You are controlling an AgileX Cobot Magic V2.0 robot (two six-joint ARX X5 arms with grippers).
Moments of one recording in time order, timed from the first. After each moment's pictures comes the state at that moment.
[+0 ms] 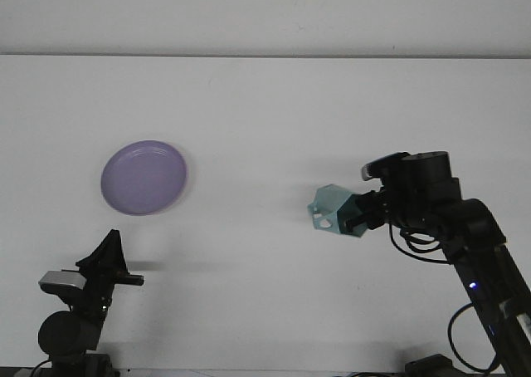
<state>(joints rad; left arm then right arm) -0.02 0.00 0.03 0.20 0.08 -0.25 0.28 1.24 1.31 -1.01 -0.27 -0.04</state>
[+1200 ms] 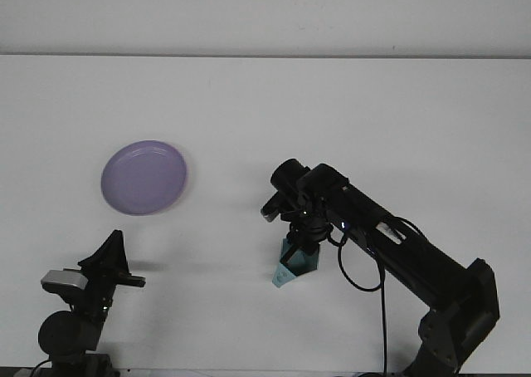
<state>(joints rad) -0.02 0.00 0.03 0.19 0.11 -0.25 0.67 1.78 1.54 -1.31 -0.05 -0.14</state>
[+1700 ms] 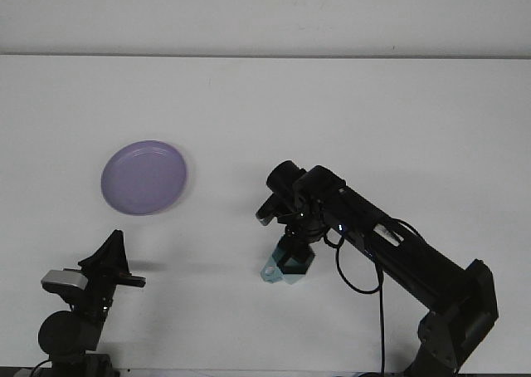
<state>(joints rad) -0.02 0.00 0.03 0.19 0.12 -0.25 0.69 1.78 1.56 -1.32 -0.08 -0.17</state>
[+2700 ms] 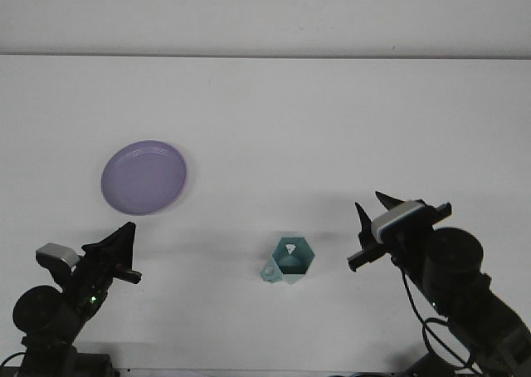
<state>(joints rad) -0.03 0.31 0.44 -0.05 0.36 -0.38 0.54 0.71 0.93 -0.53 0.13 -0.08</state>
